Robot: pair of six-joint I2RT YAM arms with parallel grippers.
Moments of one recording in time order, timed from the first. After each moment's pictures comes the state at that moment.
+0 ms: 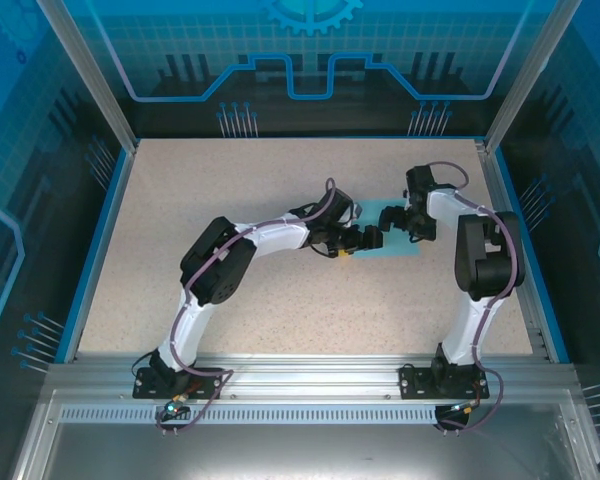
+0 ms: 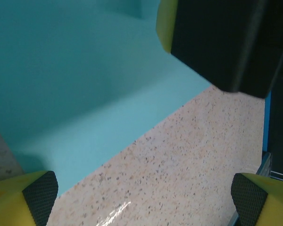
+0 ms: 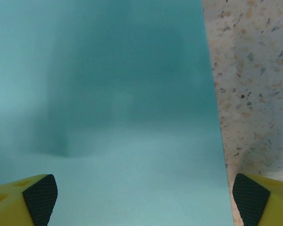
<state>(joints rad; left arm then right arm) -0.72 2.23 1.58 -0.22 0.48 -0.82 0.07 1.93 1.27 -0.66 -0.05 0.29</state>
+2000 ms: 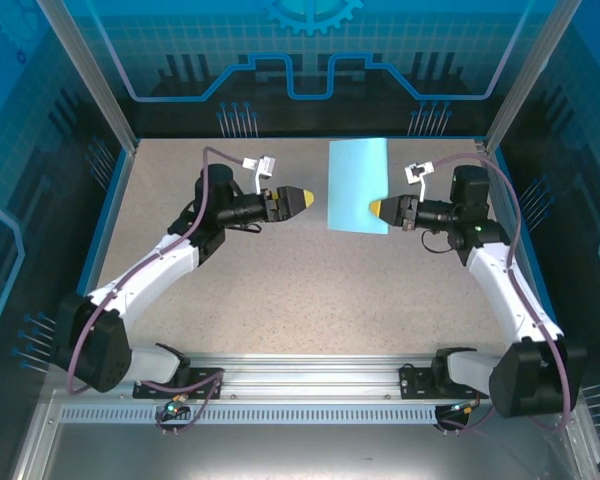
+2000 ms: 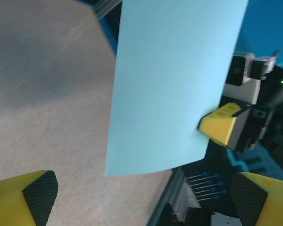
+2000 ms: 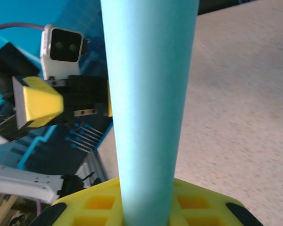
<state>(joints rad) -0.40 1.34 1.00 0.16 0.75 -0.78 0.05 1.17 0.96 -0.26 -1.11 0.40</state>
